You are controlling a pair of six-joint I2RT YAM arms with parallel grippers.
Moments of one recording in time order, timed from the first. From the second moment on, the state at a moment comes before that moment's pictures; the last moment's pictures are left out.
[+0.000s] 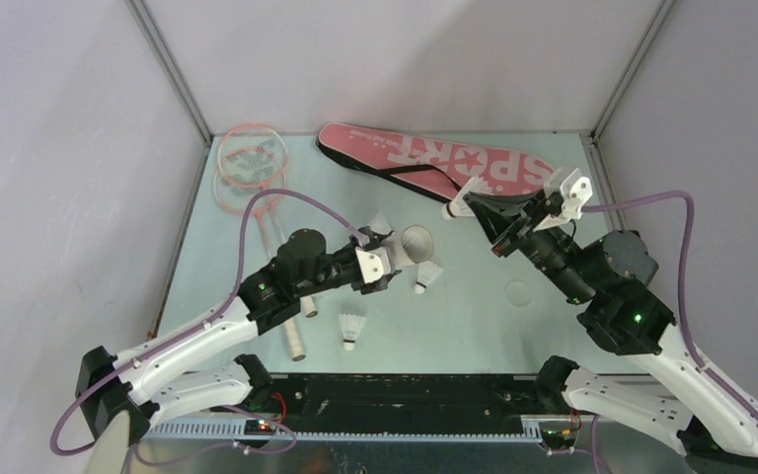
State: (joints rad) left arm -0.86 0.97 0.75 0.01 0.29 0.50; right arm 0.84 0.76 1.07 -0.09 0.08 0.03
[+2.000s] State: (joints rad) left arm -0.86 0.93 0.72 0.01 0.36 0.45; right arm 0.81 0.83 1.00 -0.23 -0.27 0.40
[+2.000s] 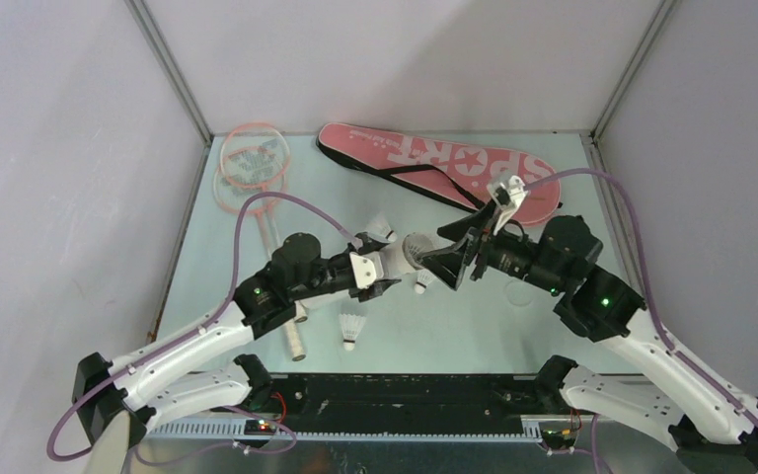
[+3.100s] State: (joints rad) left arm -0.86 0.91 0.72 -0.06 0.40 0.51; right arm 0.85 1.09 1.11 -0.47 0.02 0.30
